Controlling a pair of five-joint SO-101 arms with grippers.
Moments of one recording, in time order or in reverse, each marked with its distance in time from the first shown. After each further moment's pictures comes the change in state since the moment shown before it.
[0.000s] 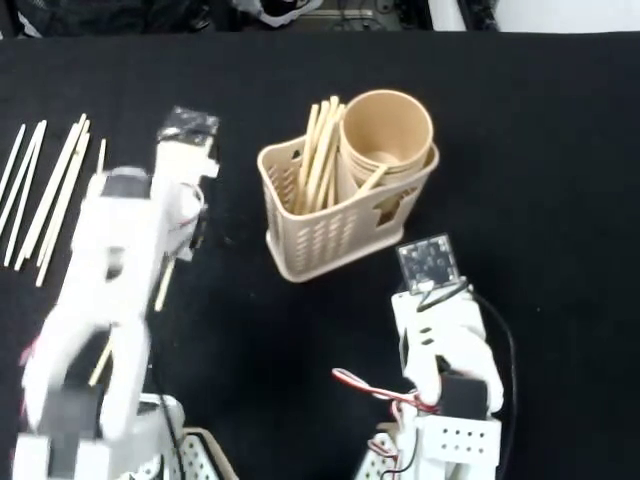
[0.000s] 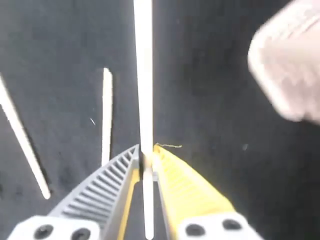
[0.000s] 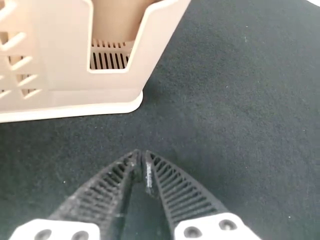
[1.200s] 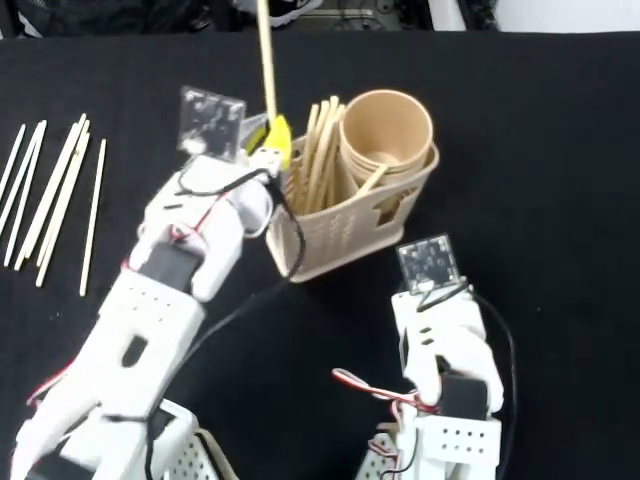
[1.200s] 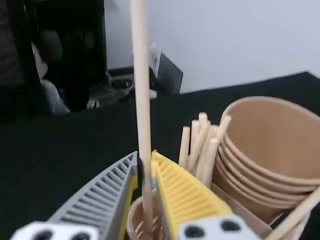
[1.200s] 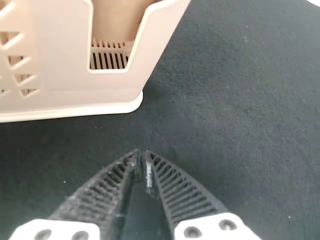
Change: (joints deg) left arm 19.8 -12.0 10.3 -48.6 15.9; right arm 0.0 0.0 0.0 0.0 0.0
